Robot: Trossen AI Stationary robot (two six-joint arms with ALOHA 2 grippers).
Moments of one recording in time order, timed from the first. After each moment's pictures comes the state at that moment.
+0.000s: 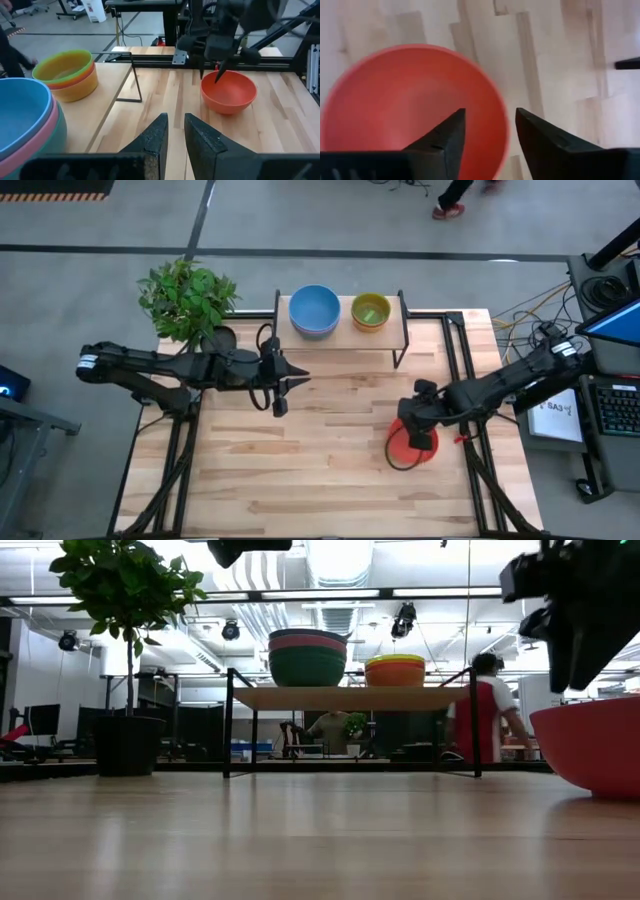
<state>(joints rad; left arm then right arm) -0.10 1.21 1.07 -0.22 -0.28 -0.03 0.36 1.22 0.89 -1.02 0.18 0.50</state>
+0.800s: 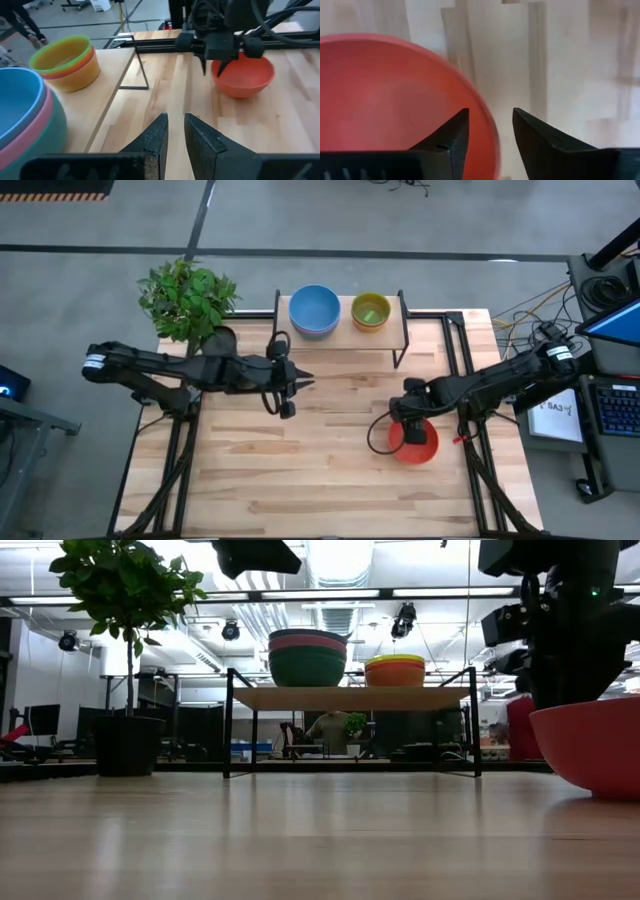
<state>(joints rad) -0.10 1.28 1.07 -0.23 -0.32 0.01 0.21 1.30 0.80 -0.88 0.09 0.26</state>
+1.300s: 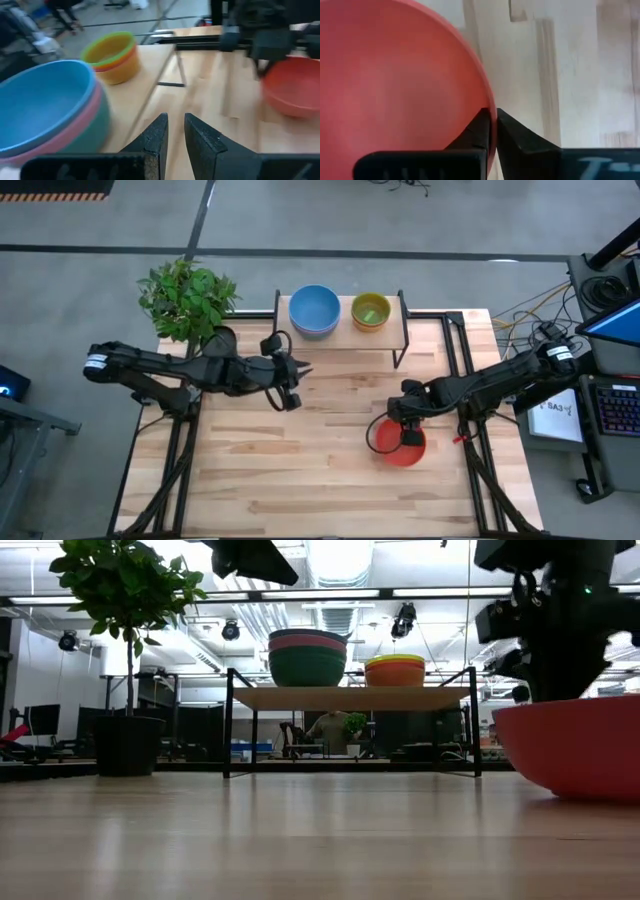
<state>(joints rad) -0.10 1.30 1.07 -0.23 -0.52 0.01 0.21 1.30 0.78 -0.79 0.07 0.30</state>
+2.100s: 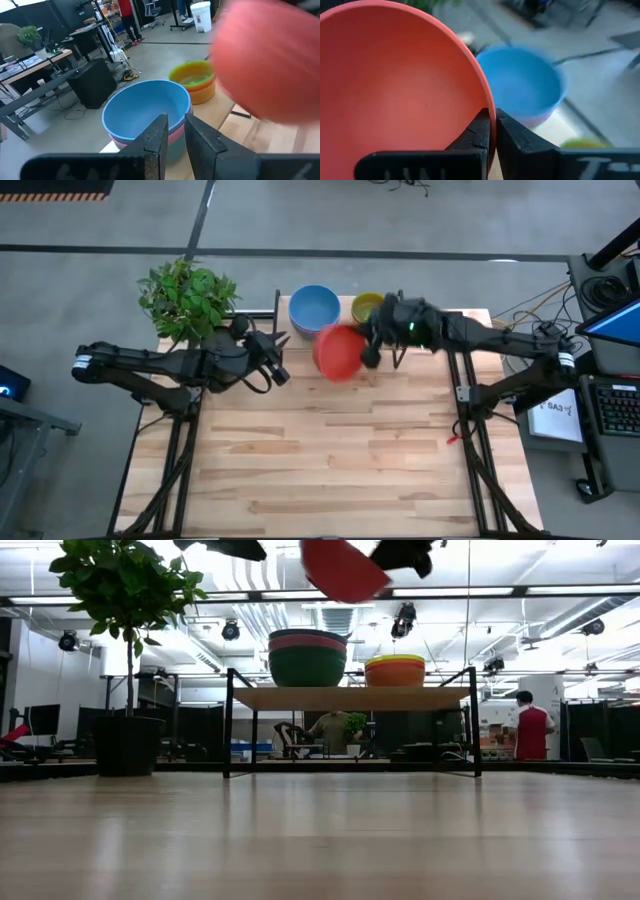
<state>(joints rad) -0.10 1.16 1.07 -0.22 -0.86 0.02 -0.21 1.31 1.33 -0.44 0.18 0.01</state>
